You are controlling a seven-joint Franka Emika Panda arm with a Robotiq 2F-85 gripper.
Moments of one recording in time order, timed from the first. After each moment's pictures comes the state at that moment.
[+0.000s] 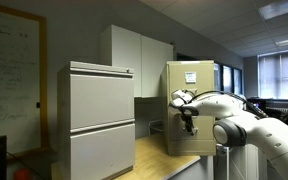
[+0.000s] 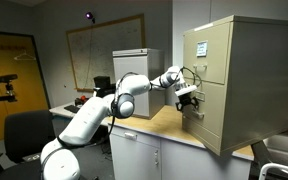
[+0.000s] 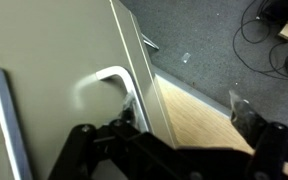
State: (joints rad) arm -0.24 0.77 -0.14 -0.79 -0.37 1.60 -0.86
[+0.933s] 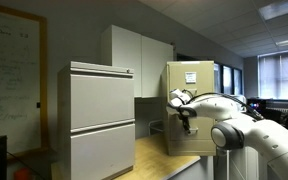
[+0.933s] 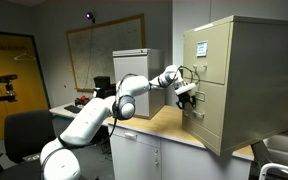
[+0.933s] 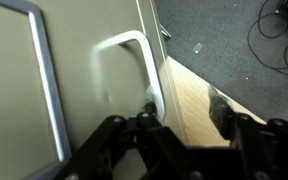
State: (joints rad) arm -0.23 0.81 -0.14 -0.72 -0.37 1.63 -0.92
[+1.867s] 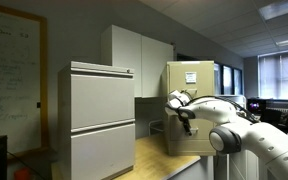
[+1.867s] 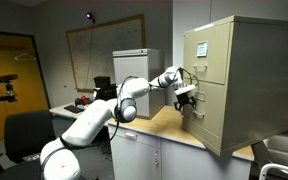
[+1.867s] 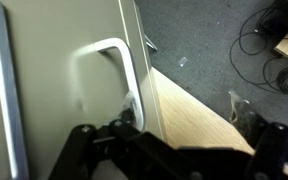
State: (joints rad) arm -0.23 0.87 -0.14 -0.62 -0.38 1.51 -0.97
